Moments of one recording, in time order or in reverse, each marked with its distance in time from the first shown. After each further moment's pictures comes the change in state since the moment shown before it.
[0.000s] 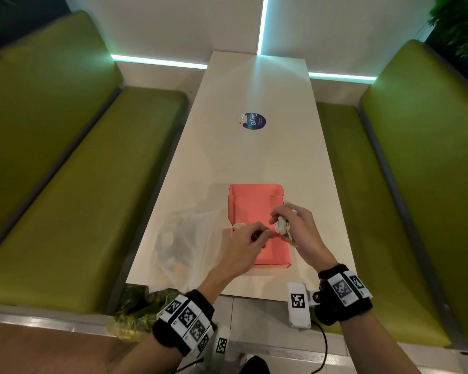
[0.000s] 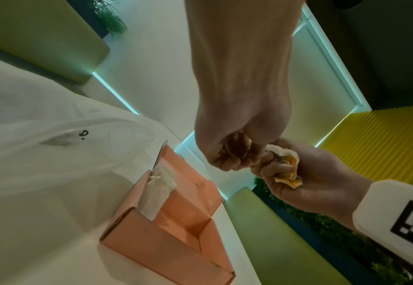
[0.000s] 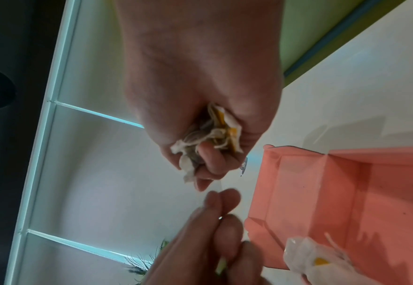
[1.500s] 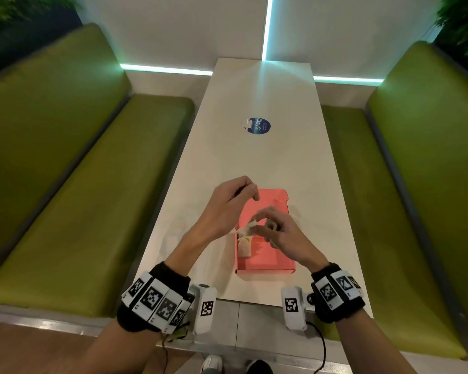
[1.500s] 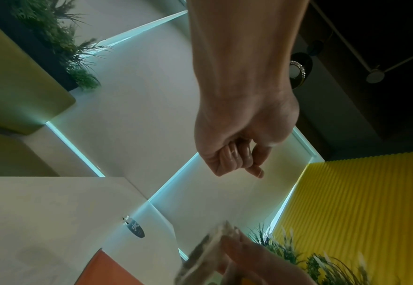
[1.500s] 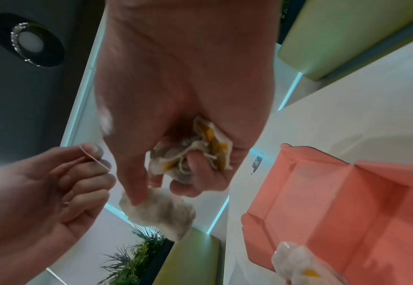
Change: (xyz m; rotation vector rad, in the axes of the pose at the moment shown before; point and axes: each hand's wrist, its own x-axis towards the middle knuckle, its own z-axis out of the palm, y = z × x) left_hand 0.022 0.097 -0.073 0.066 0.040 0.147; right_hand -0.001 -0.002 0.021 -0.293 -0.295 -0.183
